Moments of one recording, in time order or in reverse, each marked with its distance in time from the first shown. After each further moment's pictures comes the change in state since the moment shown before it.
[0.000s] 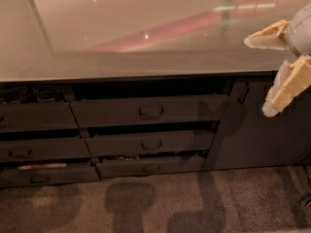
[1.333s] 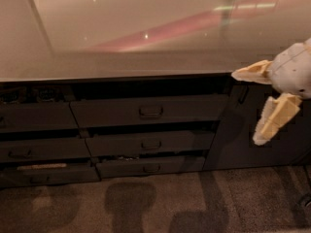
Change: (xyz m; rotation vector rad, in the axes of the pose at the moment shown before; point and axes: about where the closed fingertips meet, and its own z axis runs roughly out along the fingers) arm 0.042 0.022 0.059 -0.097 -0.044 -0.010
